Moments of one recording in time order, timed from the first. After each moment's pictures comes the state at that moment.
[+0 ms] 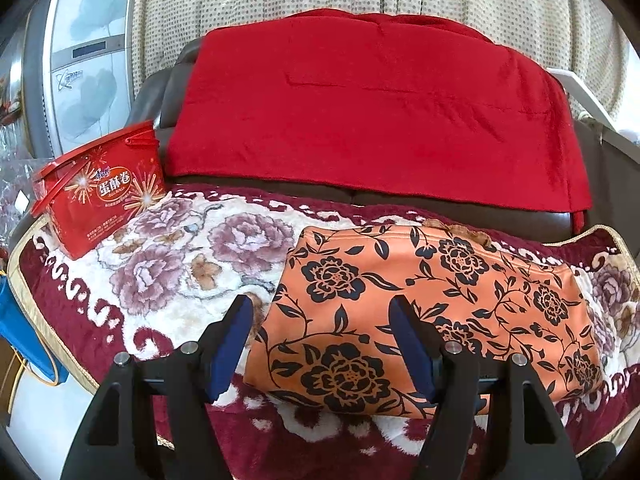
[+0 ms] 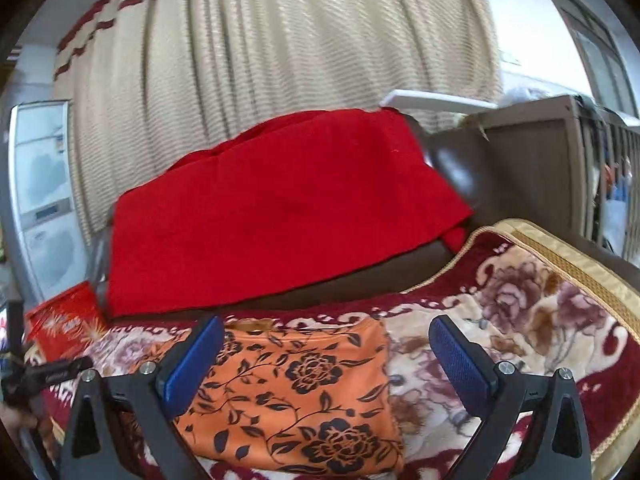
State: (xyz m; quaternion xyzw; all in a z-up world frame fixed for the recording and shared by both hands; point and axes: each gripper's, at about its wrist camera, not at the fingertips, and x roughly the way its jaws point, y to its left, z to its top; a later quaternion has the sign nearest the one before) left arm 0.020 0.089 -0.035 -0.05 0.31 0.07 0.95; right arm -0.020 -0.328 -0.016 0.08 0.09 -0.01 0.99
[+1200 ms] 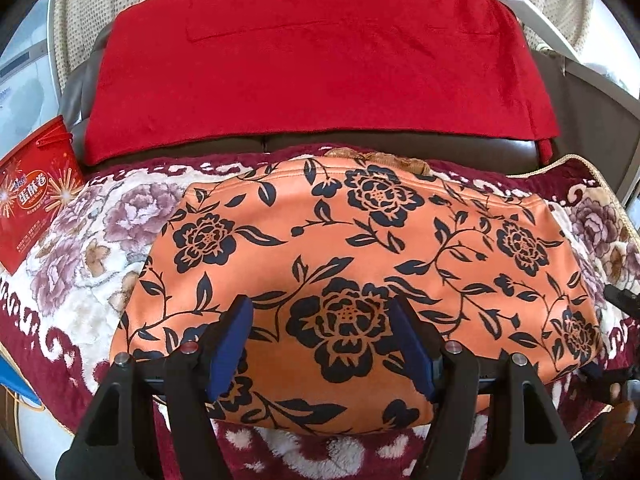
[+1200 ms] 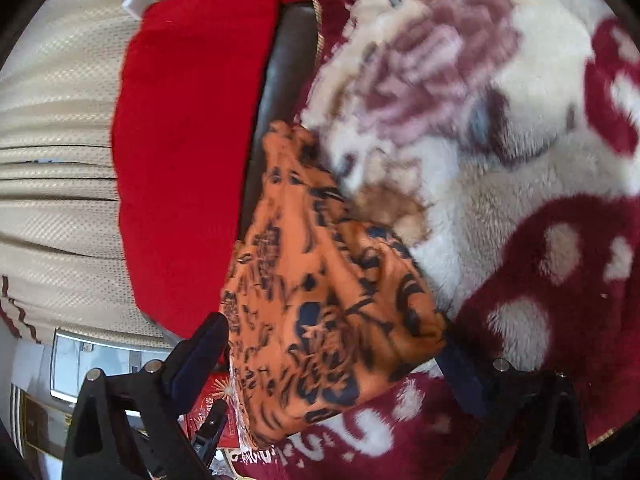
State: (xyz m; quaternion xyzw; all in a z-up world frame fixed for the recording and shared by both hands) left arm 0.069 -0.002 -0.086 -0.01 0.39 -0.02 0.92; right arm 0.055 -0.428 -0.188 0.56 0.31 0.05 0.77
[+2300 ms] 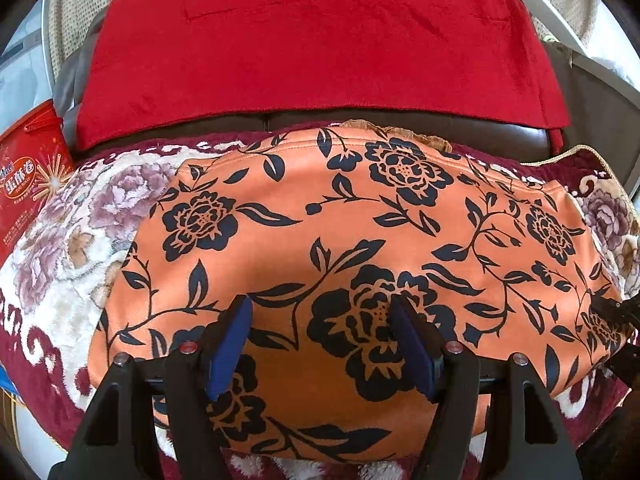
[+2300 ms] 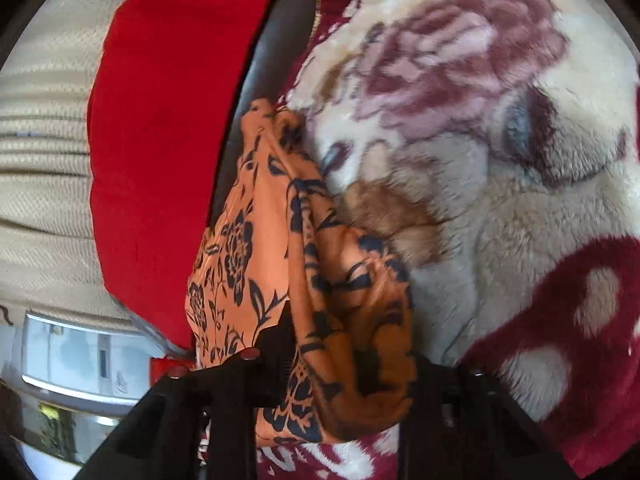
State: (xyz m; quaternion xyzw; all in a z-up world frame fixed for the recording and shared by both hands) left arm 0.090 0.013 -0.113 -0.01 0.40 -0.02 0.91; right arm 0.089 -0.418 -0.196 0.52 0.36 0.04 0.77
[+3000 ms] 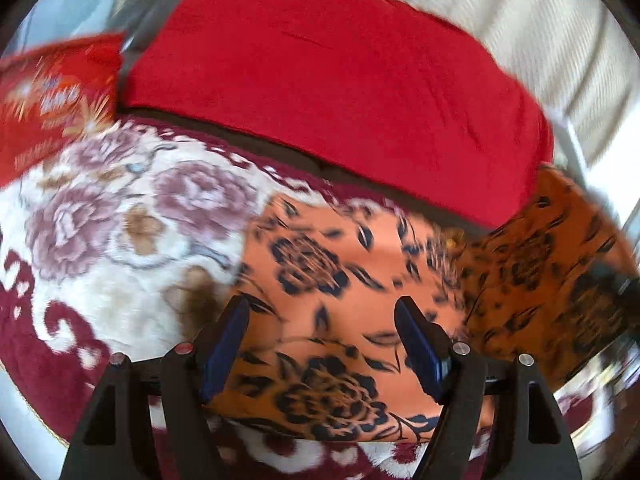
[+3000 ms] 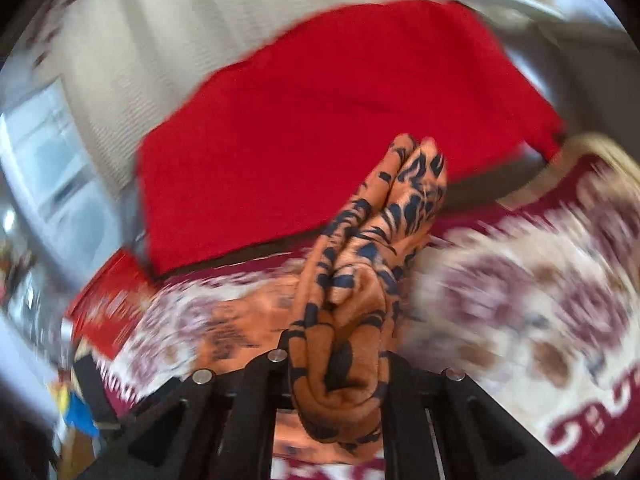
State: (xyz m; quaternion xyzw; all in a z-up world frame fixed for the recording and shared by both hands) left arm 0.060 0.159 -0.080 -0.22 0.34 -0.04 0.91; right arm 0.107 -0.198 0.000 0.12 0.26 0.10 0.95
